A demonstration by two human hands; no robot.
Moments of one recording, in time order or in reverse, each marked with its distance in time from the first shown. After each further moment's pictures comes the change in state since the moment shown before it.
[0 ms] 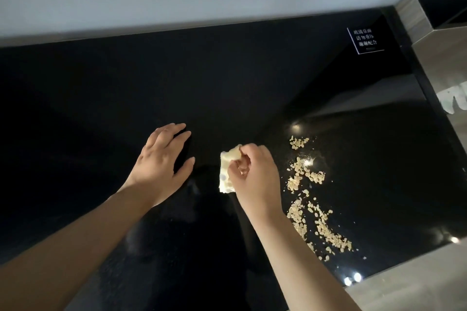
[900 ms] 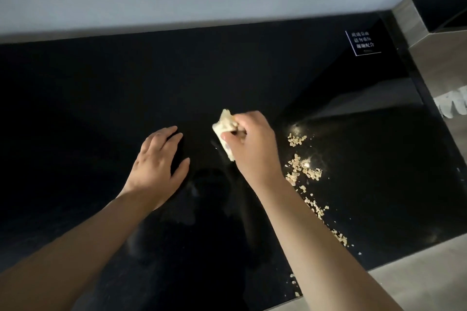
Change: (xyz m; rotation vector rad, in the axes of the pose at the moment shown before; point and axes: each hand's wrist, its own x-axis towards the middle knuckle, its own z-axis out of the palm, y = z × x) left_hand -0.021 0.013 -0.006 0.000 0.007 -0.146; right_hand 0.037 -0.023 -0.013 0.051 -0.017 -0.168
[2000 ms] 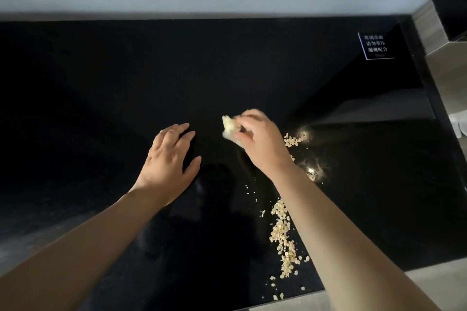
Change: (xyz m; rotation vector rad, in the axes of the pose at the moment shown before) left_hand -0.008 0.033 0.027 -0.007 0.016 -0.055; right_hand 0.024 0.061 -0.013 -0.061 -0.261 -0.226
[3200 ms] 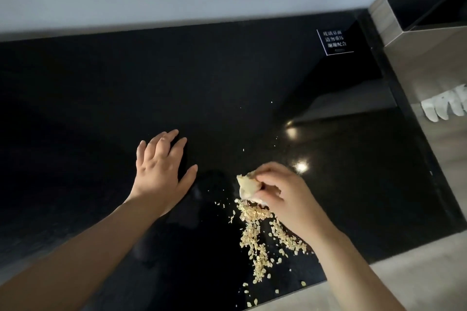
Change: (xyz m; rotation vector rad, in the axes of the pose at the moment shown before) left_hand 0.016 0.050 0.025 0.161 -0.029 0.020; right_hand -0.114 0.031 -0.076 0.177 -0.171 0.180
